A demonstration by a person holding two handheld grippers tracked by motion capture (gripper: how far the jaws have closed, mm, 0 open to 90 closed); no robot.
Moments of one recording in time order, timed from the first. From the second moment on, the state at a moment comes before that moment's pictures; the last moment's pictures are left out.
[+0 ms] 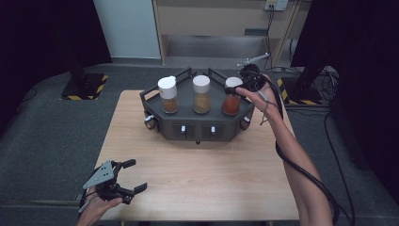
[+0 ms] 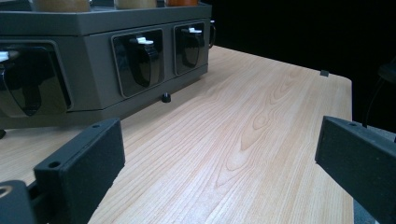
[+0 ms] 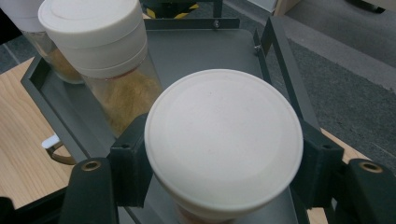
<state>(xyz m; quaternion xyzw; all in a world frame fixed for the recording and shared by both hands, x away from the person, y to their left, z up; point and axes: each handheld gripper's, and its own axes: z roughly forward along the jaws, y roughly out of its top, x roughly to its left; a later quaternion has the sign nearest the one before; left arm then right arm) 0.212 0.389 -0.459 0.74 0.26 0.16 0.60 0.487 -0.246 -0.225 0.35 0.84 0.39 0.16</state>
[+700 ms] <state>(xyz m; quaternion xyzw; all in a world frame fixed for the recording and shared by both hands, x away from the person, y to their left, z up) 0.212 0.388 -0.459 0.74 0.26 0.16 0.60 0.469 -0.267 -0.222 0.34 0.80 0.46 0.19</state>
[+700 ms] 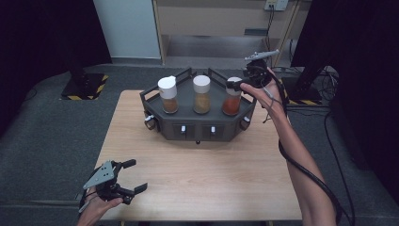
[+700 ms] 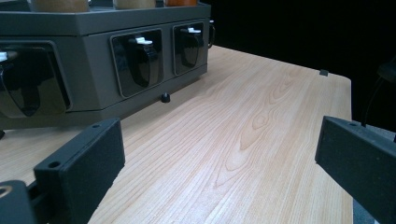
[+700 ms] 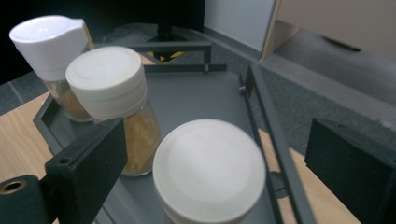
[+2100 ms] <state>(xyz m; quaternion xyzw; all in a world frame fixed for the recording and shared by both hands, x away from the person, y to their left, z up) 0.212 0.386 -0.457 0.74 0.25 0.16 0.60 0.304 -0.347 -0.215 0.20 0.76 0.56 0.26</state>
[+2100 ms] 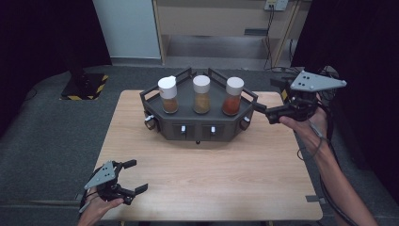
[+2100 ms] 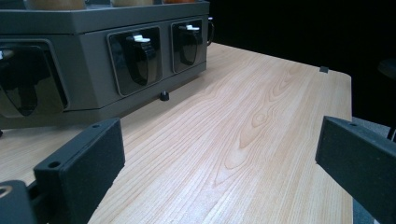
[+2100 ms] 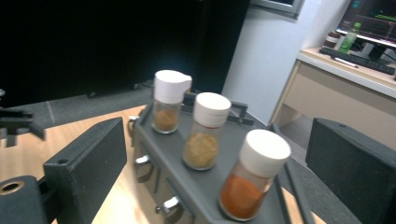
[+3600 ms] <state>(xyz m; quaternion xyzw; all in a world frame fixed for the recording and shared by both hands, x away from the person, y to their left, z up) 0.210 0.386 -0.457 0.74 0.25 0.16 0.60 0.212 -0.369 -0.310 0.21 0.76 0.57 0.24</state>
